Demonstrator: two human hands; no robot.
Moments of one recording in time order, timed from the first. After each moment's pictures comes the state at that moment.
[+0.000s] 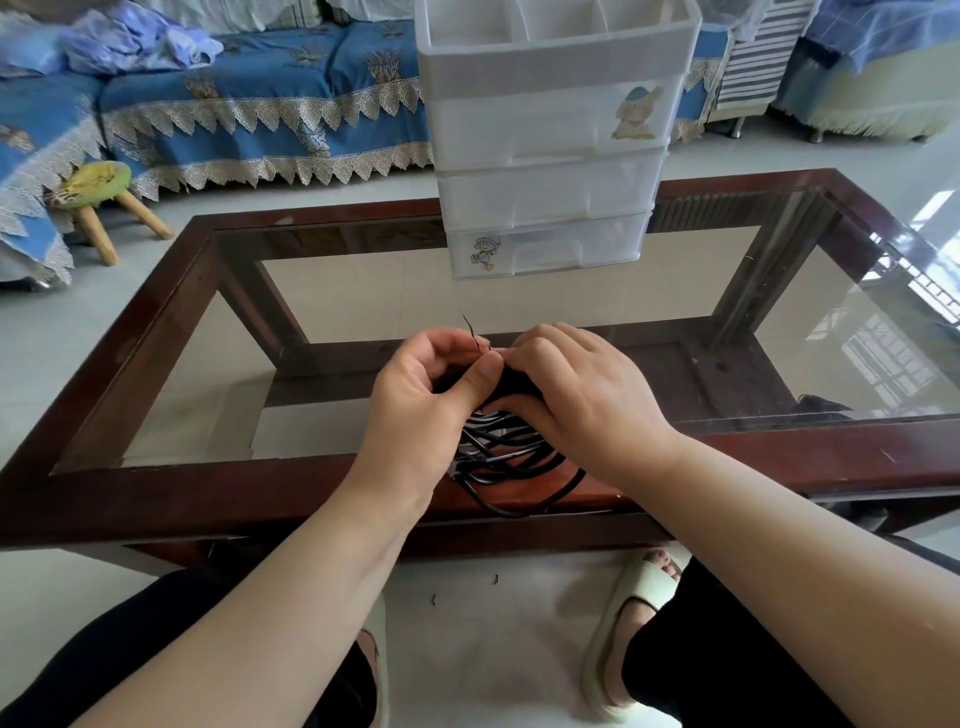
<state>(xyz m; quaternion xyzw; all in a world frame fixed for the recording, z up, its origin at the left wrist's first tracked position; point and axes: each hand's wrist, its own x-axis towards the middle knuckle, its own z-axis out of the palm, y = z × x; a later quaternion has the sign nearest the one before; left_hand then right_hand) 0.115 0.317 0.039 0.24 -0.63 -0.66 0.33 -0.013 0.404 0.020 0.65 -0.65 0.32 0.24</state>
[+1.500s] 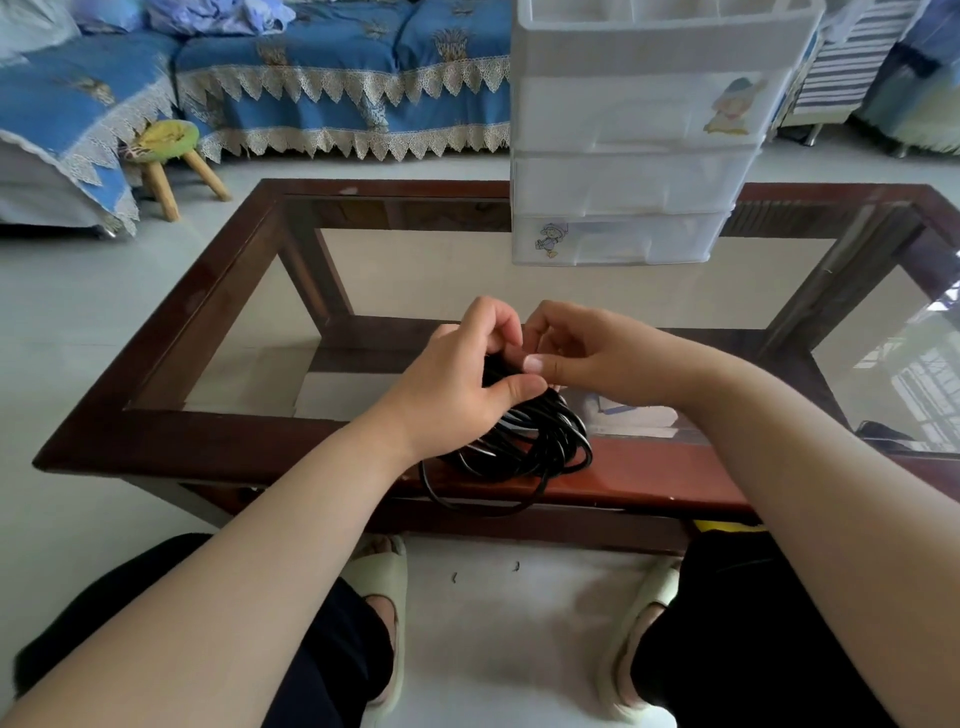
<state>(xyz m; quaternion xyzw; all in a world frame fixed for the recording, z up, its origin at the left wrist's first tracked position) 0.140 0.263 0.030 0.15 -0.88 -0.40 0.20 -0.019 0.366 0.049 0.59 -0.67 0.32 -0.32</state>
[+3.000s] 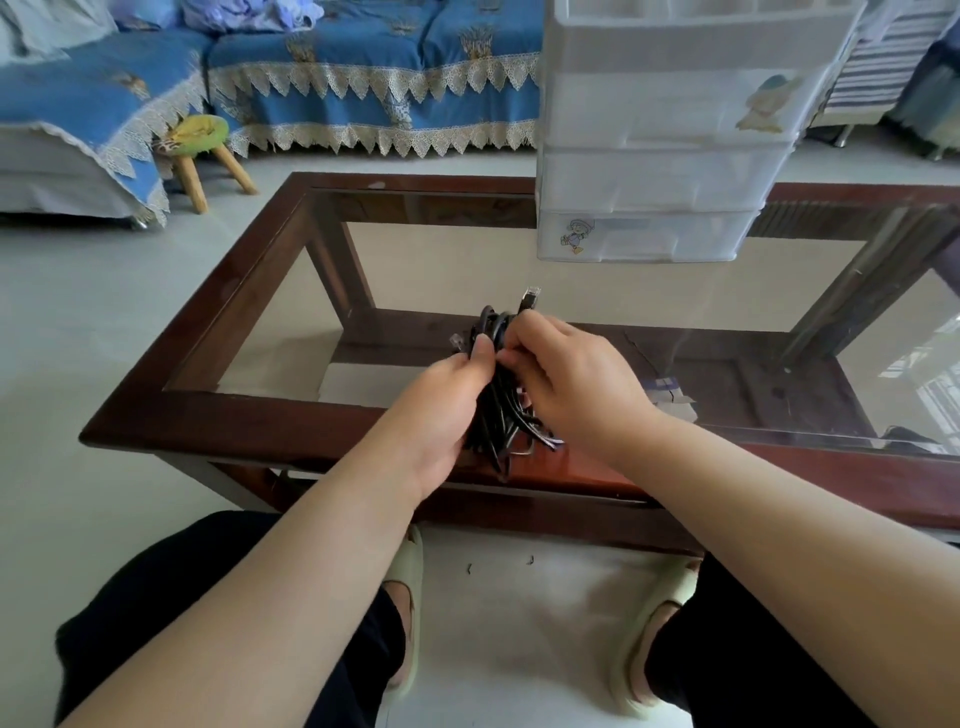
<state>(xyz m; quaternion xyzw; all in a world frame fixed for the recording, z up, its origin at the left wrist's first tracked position) 0.168 0.289 0.041 0.37 -0.52 -0.75 0.16 0.042 0.352 0.019 0.63 -0.67 0.38 0.06</state>
